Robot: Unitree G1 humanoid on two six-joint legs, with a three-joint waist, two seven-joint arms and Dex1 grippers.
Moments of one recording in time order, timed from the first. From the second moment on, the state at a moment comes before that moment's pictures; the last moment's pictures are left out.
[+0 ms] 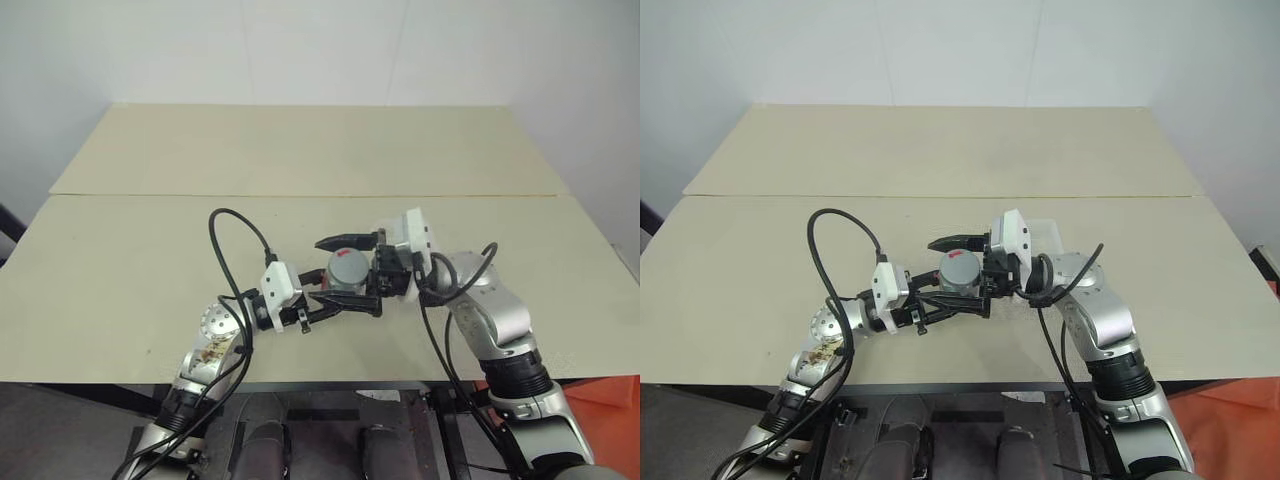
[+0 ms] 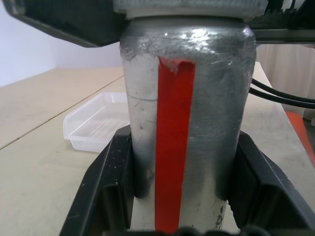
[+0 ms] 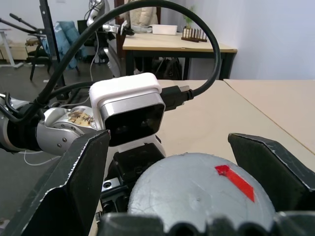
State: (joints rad) left arm -0.30 0.27 -0.19 0.02 -0.28 -0.09 -0.96; right arm -0.53 -0.40 0.15 -0.14 0.49 0.29 1.11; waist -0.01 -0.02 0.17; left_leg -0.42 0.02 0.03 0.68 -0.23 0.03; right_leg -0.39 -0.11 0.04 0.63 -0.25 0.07
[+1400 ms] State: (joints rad) left arm -0.28 0.27 -0.14 0.02 -0.35 -0.09 -0.96; right arm -0.53 -0.51 0.06 -0.13 0.51 0.29 1.12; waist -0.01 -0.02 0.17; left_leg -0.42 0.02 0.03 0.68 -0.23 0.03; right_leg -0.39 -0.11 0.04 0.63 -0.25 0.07
